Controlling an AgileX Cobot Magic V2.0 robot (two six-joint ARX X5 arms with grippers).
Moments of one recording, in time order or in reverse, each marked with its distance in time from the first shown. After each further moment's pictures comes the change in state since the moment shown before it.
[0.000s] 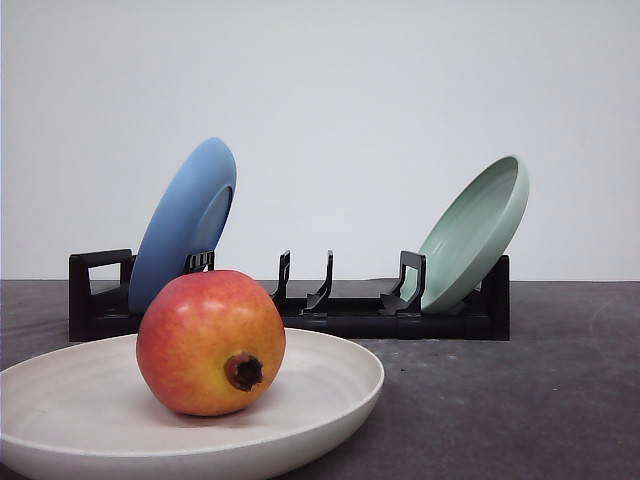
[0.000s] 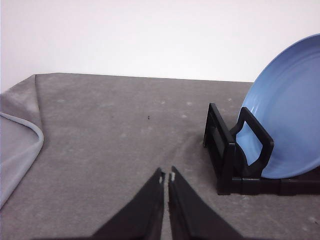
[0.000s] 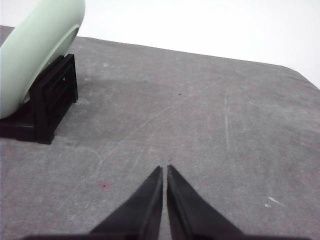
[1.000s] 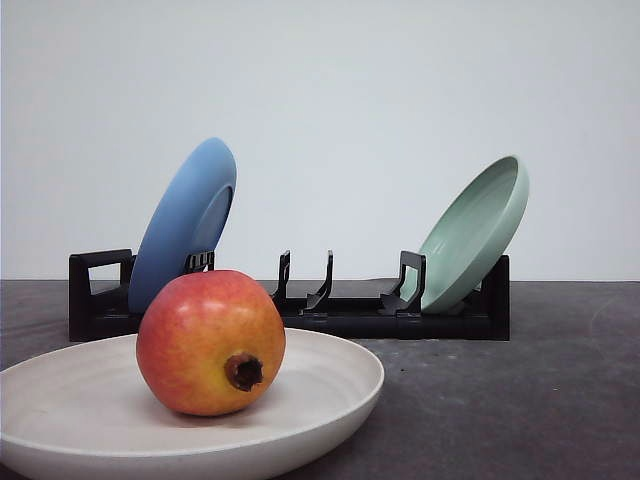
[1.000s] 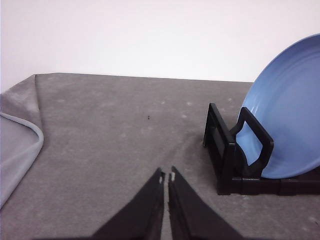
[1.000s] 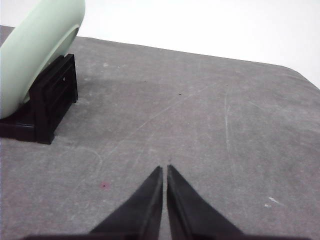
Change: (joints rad) left_arx 0.000 0.000 0.000 0.000 0.000 0.000; right_arx 0.000 0.000 0.000 0.000 0.000 0.000
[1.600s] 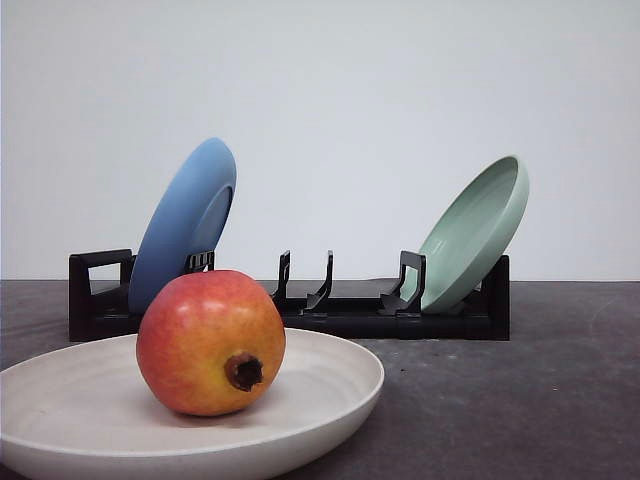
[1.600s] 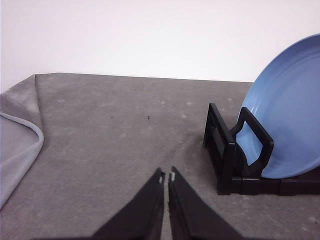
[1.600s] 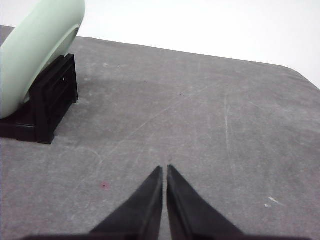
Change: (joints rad) left_arx 0.000 0.000 0.000 0.000 0.000 0.000; right_arx 0.000 0.000 0.000 0.000 0.000 0.000
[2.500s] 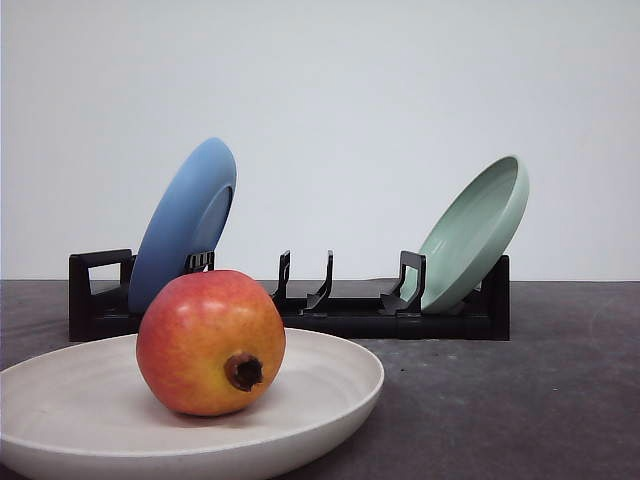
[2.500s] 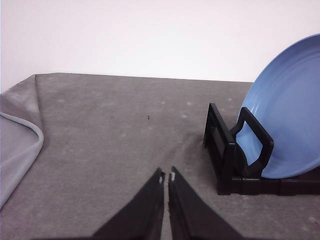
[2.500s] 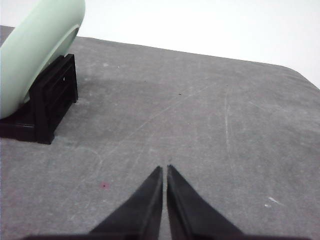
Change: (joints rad) left_arx 0.000 0.000 0.000 0.000 0.000 0.000; right_arx 0.000 0.000 0.000 0.000 0.000 0.000
